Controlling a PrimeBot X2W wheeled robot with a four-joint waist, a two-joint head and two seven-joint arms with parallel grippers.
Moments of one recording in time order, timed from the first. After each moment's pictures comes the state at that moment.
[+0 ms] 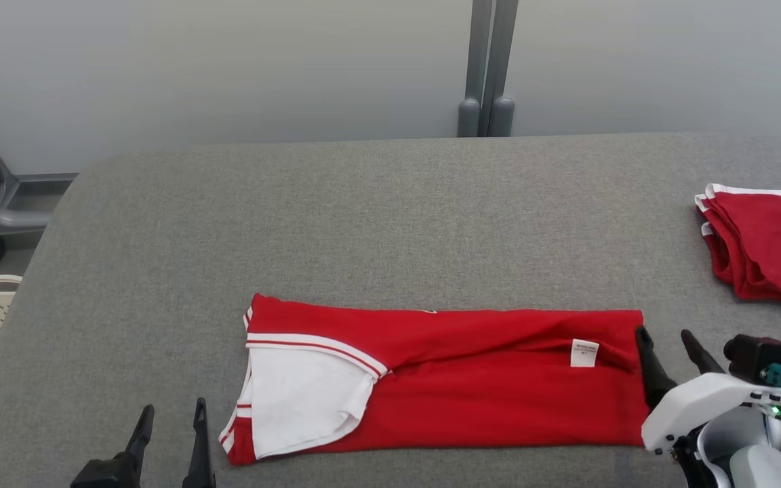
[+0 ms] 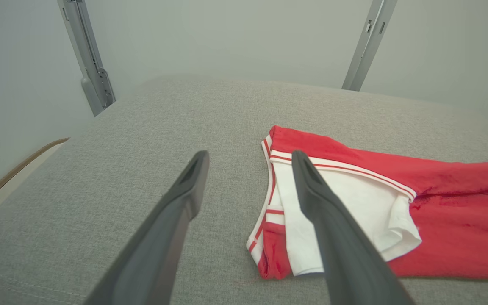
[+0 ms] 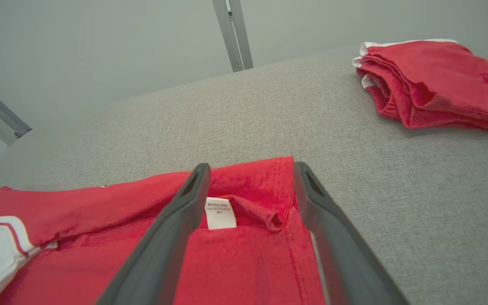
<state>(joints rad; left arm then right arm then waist) 0.12 0.29 -0.31 0.16 -0.50 0.17 -0.26 -0.06 -0.05 -0.11 0.27 0.26 0.13 0.03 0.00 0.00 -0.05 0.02</state>
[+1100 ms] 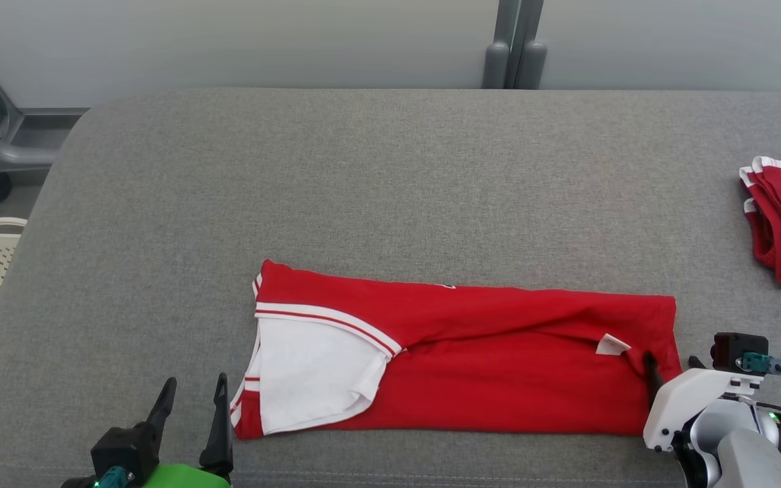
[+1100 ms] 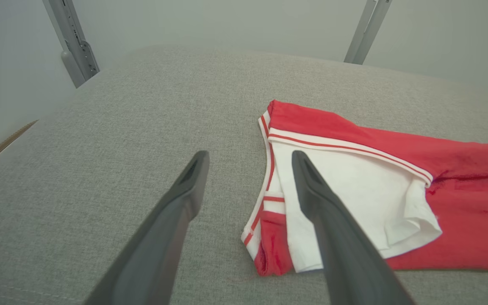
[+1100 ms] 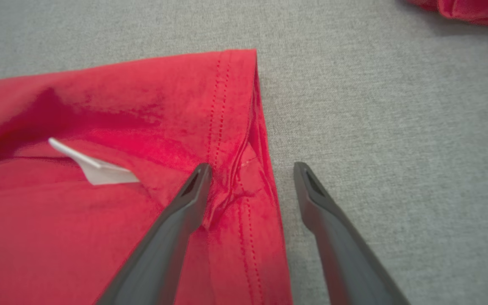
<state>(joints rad) 0.03 0.28 -0.35 0.22 -0.51 0.13 -0.25 -0.26 -0.05 -0.26 0.69 0.04 0.13 0.02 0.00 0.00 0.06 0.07</state>
